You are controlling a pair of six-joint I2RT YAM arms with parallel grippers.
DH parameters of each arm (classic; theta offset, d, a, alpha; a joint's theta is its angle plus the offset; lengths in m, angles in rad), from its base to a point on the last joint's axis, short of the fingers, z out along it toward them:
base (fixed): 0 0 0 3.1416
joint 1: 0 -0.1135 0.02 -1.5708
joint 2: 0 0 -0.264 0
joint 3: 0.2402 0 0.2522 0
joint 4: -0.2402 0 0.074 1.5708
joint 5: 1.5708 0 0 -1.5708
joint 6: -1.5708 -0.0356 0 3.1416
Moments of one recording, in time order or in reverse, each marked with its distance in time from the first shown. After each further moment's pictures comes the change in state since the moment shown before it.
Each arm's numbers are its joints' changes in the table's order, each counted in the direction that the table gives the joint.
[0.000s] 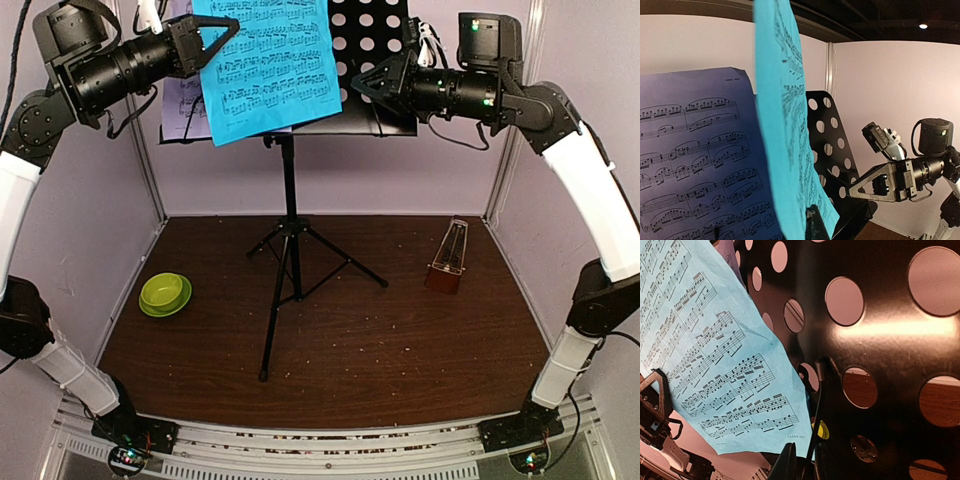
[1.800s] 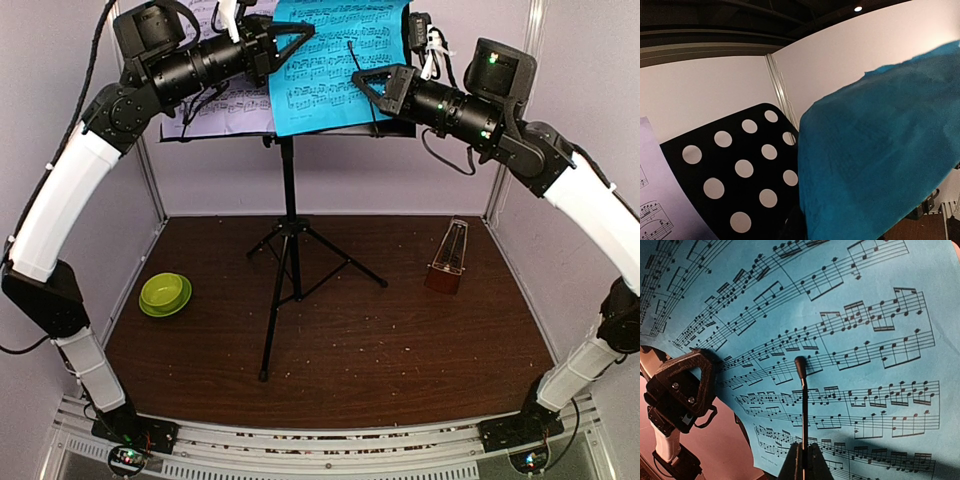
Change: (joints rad) left arm -0.025 -0.239 0.098 0.202 0.323 -0.255; right arm -0.030 0.207 -0.494 0.538 -0.005 0.229
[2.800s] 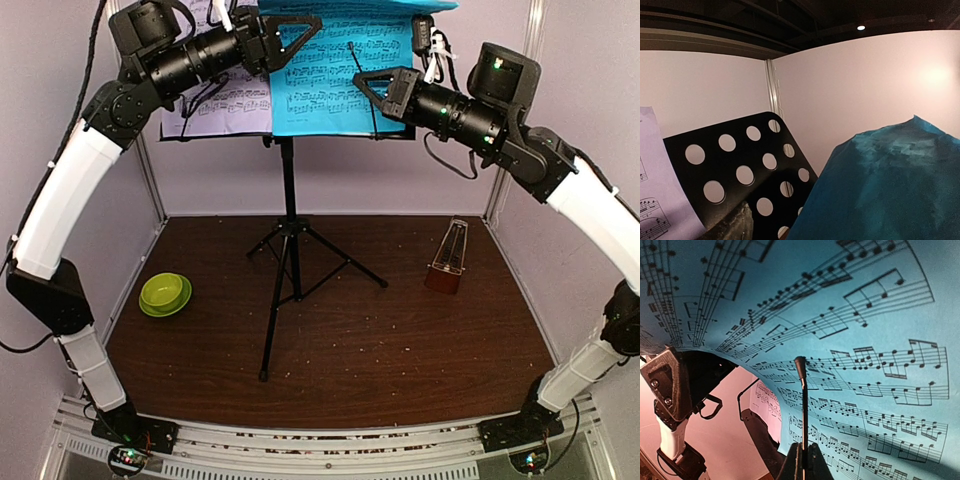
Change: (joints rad) left arm -0.027 -0.029 0.051 0.028 0.059 0.182; right arm -0.002 0.028 -0.051 0.040 -0.018 -0.001
